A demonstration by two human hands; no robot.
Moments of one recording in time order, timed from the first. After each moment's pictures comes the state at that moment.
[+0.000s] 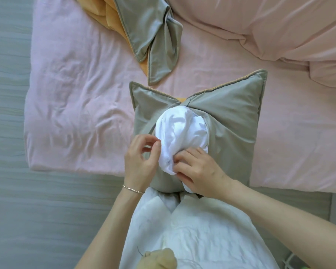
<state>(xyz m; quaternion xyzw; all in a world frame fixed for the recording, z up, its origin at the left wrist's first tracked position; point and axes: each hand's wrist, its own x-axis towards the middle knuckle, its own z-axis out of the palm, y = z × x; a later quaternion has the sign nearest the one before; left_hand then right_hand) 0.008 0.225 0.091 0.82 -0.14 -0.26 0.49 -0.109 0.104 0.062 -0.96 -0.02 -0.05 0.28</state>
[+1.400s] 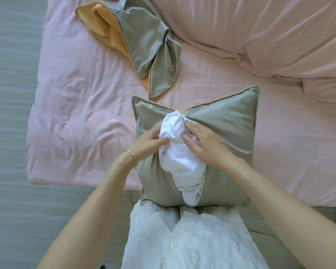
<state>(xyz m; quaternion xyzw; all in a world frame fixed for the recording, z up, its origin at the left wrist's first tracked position) 0.070 0.176 0.071 0.70 -0.10 -0.59 0.38 -0.064 0.046 0.056 -0.87 0.22 0.09 0.42</state>
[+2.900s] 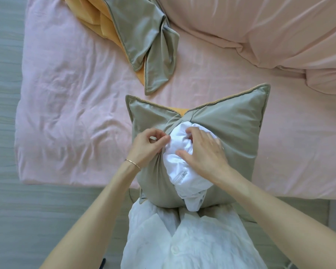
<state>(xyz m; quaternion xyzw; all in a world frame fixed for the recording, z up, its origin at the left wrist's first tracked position) 0.060 0.184 0.043 0.78 -0.10 -0.46 0.42 -0.059 0.072 0.072 -0.89 0.32 0.16 0.27</state>
